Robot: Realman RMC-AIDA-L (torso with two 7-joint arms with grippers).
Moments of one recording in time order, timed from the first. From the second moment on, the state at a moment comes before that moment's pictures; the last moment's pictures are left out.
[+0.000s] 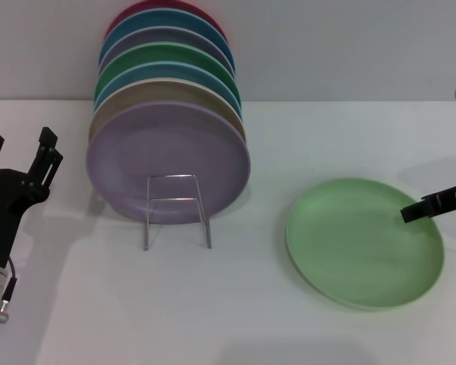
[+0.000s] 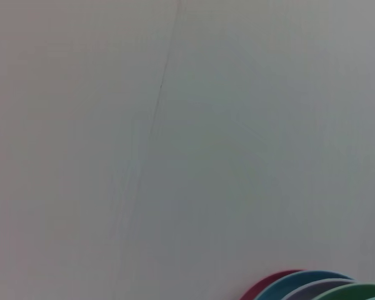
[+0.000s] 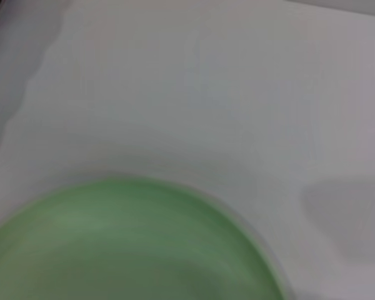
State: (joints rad) left arm -0.30 -2.07 -0.63 -0.37 2.10 1.36 -0.16; right arm 0.54 2.07 2.04 1.19 -2.74 1.31 -0.48
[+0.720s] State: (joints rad) left arm -0.30 -2.07 -0.63 -0.36 2.10 1.36 -0.16; right arm 0.54 2.07 2.04 1.15 -2.74 1.30 -0.48
